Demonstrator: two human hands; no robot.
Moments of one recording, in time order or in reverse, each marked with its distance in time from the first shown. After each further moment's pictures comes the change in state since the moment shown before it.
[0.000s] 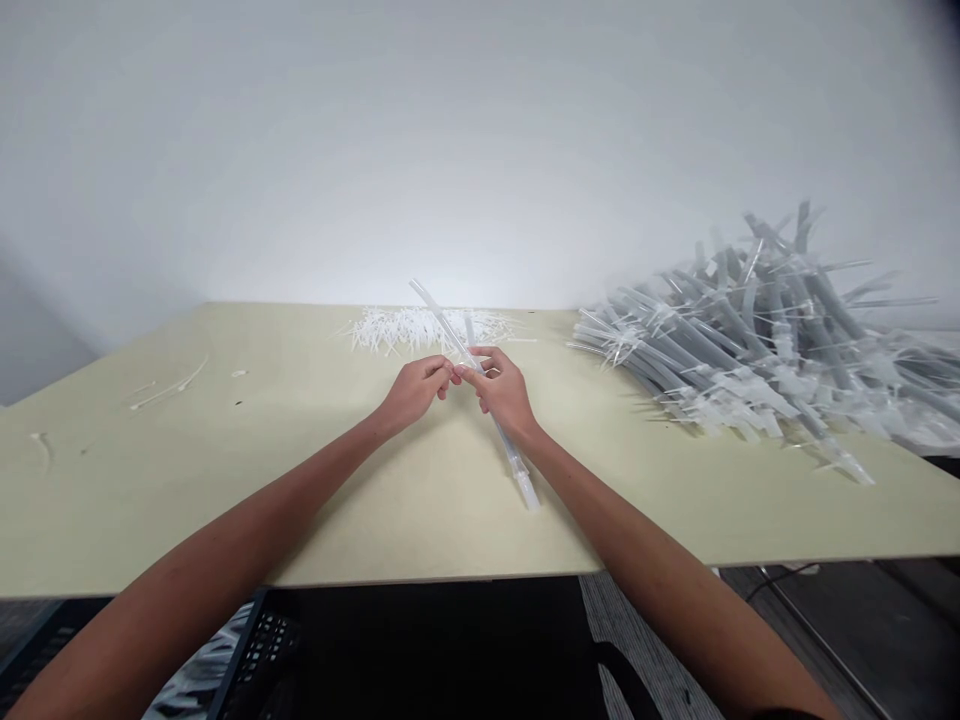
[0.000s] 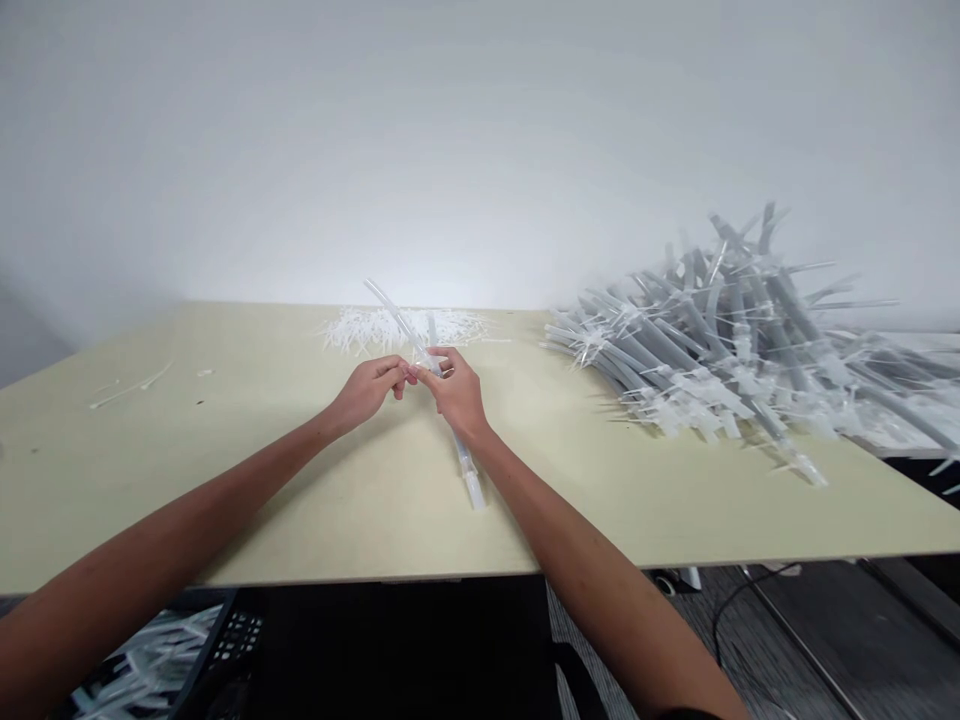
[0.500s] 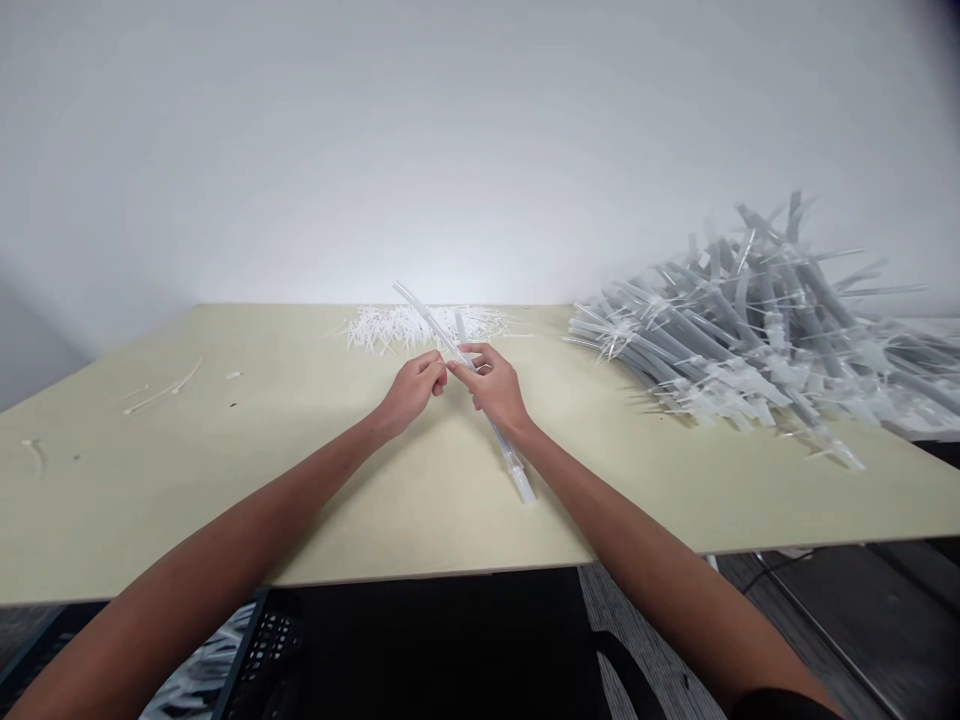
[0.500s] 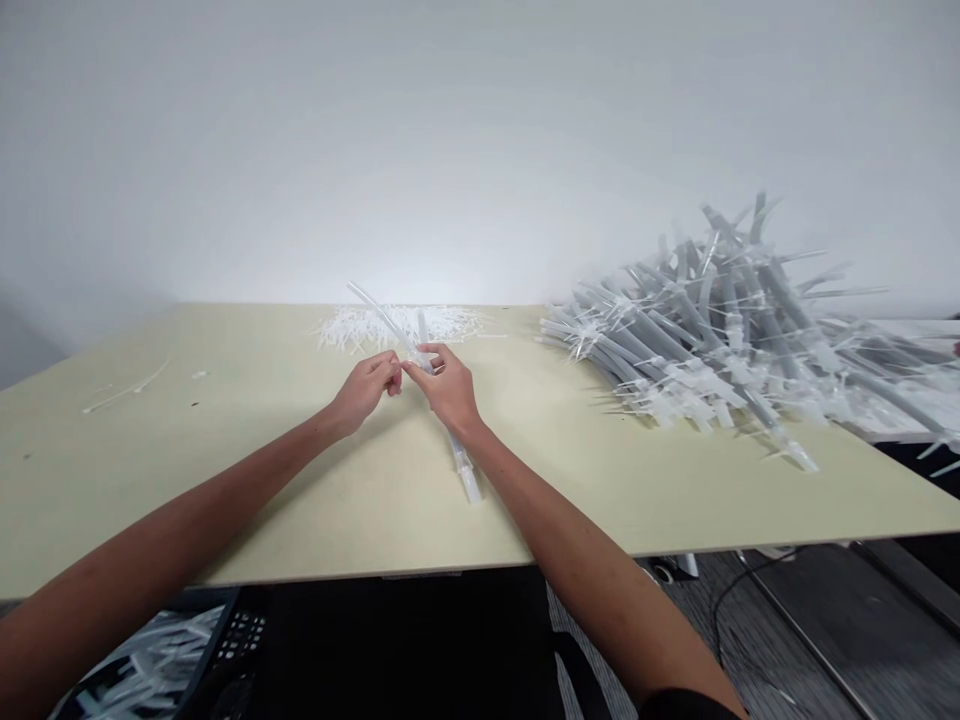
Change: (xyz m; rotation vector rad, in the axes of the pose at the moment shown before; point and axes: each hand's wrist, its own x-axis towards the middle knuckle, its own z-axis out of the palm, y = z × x) left_hand 0.003 -0.009 0.010 -0.123 0.052 -0.003; right_hand -0.001 -0.005 0.003 -0.081 -0.001 -0.009
